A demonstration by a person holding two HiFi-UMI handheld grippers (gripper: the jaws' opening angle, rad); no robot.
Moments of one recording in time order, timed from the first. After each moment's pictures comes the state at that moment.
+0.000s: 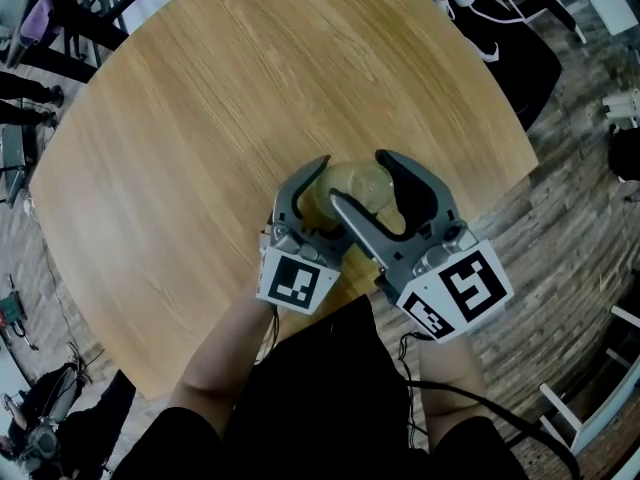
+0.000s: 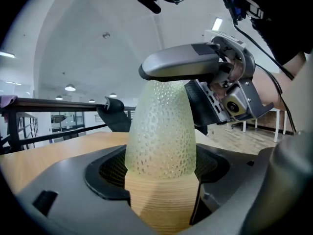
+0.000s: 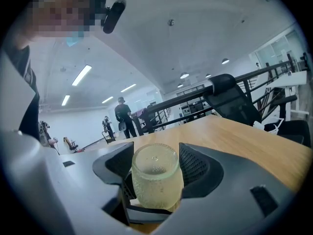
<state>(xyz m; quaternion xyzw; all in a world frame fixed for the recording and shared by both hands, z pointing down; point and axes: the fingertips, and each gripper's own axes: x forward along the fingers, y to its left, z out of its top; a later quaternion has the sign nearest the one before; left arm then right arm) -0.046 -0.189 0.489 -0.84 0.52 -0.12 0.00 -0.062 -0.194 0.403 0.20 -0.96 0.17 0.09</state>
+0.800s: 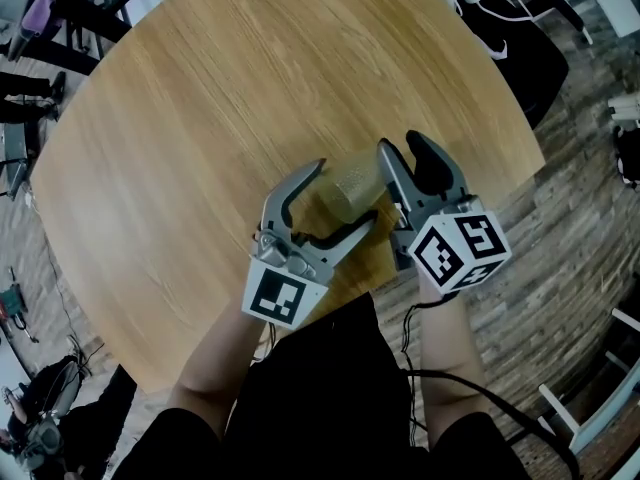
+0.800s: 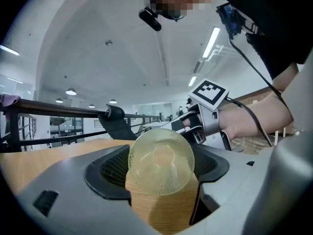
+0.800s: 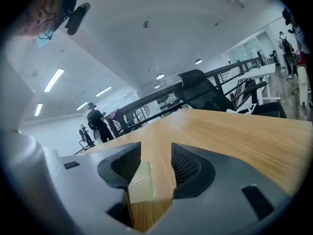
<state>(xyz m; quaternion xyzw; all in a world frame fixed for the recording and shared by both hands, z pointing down) -0.054 -0.168 0.473 -0.85 0.51 -0.11 0.01 -0.024 -0.255 0.473 0.33 -0.91 0.24 0.09</state>
